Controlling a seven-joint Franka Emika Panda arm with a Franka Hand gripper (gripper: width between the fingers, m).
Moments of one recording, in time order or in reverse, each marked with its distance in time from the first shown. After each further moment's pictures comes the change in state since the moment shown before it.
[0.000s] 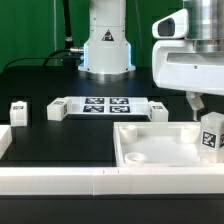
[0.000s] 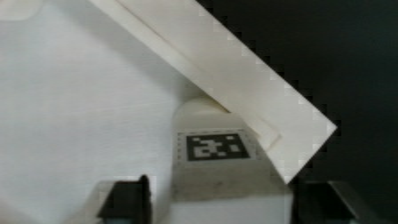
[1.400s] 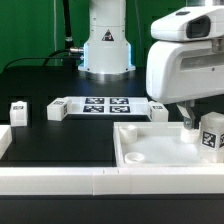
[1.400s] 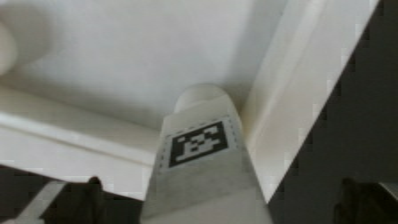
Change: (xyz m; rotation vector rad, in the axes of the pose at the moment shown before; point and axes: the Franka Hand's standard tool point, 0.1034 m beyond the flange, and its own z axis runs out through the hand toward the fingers) arm 0.003 0.003 0.000 -0.044 -0.003 -1.263
